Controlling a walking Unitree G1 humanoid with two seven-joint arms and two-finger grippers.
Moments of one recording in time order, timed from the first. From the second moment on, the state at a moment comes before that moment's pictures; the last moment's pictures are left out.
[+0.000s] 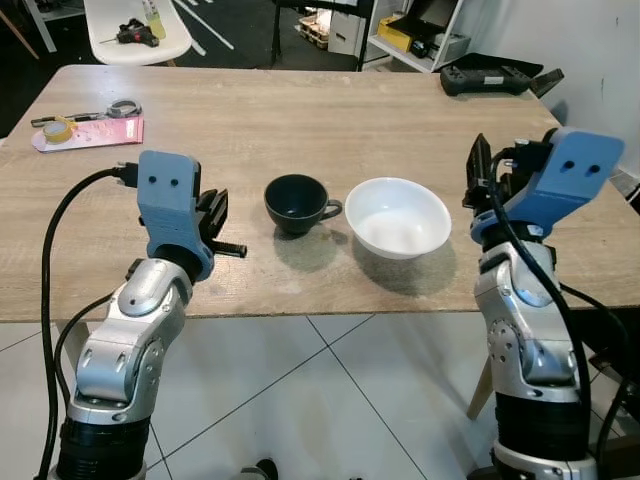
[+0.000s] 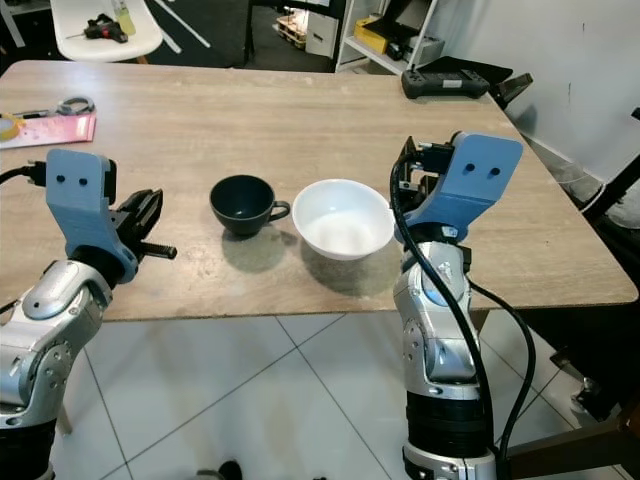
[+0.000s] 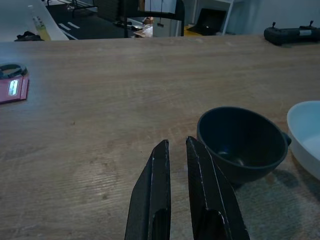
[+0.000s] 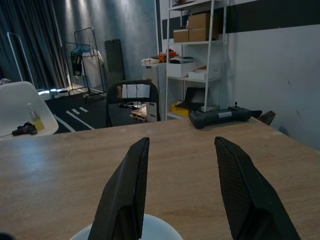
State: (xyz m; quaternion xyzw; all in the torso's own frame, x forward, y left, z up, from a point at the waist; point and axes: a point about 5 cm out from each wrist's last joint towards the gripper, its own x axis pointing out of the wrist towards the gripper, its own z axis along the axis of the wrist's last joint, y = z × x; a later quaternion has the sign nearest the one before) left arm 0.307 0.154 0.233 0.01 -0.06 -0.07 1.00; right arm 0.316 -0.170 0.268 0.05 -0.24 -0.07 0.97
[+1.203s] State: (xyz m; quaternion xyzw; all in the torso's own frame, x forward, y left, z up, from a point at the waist) left arm 0.303 0.149 0.228 0.03 -0.07 -0.09 0.99; right arm 0.320 -0.176 0.237 0.03 -0.19 -0.06 0.98
